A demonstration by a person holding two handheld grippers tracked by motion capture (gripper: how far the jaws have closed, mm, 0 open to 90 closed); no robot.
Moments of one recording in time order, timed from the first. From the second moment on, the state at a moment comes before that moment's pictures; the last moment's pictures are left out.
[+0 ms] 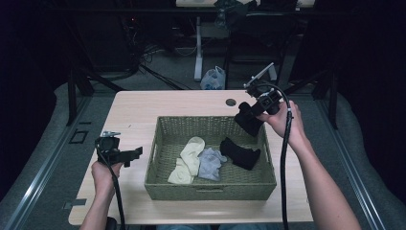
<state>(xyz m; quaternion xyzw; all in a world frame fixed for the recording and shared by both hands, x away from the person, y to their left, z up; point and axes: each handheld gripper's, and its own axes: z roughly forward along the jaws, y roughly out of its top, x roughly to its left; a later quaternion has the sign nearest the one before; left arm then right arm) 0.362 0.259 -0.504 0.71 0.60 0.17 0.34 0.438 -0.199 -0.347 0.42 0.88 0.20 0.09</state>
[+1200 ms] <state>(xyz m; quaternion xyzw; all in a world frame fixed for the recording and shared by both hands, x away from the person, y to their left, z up) 0.362 0.257 -0.504 0.71 0.59 0.18 0.34 0.408 -0.320 -0.379 0.54 0.81 0.19 0.13</state>
